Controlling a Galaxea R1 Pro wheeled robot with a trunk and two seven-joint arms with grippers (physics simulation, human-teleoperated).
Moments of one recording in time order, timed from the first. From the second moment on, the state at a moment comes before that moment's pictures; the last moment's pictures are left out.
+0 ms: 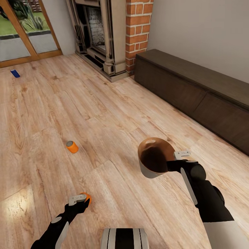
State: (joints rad) left arm -0.40 0.01 0.21 -0.67 -0.01 0.03 -0.17; right arm -0.58 -0.10 0.06 -1.44 0.01 1.01 -0.01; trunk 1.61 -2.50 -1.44
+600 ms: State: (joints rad) left arm -0.40 0.01 0.21 -0.67 -0.01 0.03 -0.17; right arm -0.58 -0.10 0.06 -1.44 0.02 1.01 -0.01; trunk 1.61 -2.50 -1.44
